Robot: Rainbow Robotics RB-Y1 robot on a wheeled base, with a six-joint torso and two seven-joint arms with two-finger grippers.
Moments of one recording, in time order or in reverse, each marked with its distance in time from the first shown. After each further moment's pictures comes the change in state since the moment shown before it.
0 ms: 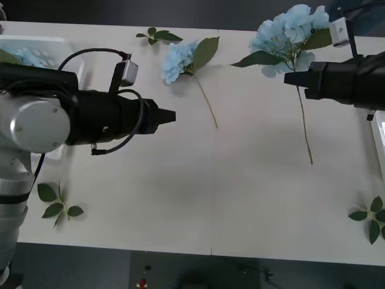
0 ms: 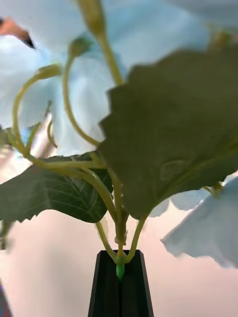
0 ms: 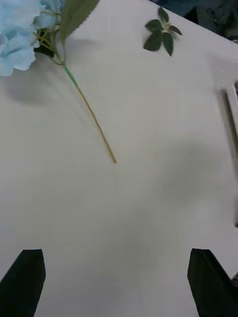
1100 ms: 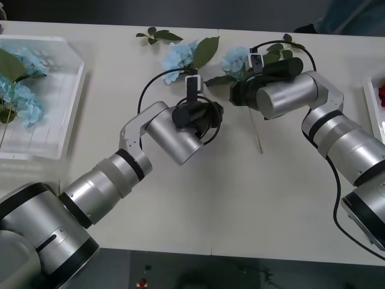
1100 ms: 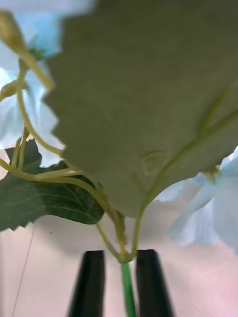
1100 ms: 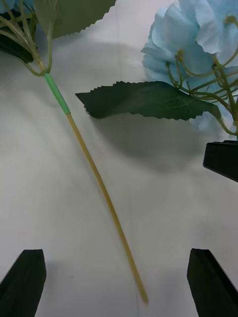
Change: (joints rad) right arm -0.502 0.365 0.539 0.846 0.932 -0.454 -0.579; left arm -0.432 -0.248 -0.541 0.941 -0.789 -0.697 0.672
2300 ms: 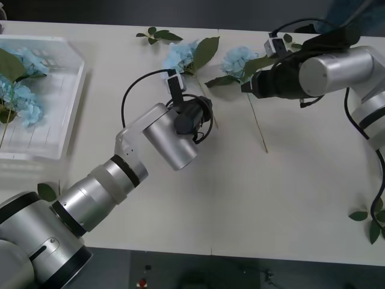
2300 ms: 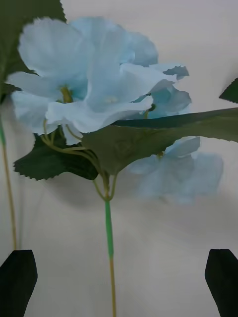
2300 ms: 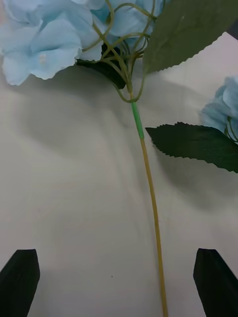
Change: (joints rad) right arm 0.085 -0.200 -0.072 -0.350 -0.190 0.286 0.190; left arm 0.053 0.024 0.000 -0.111 -0.205 0.116 0.367
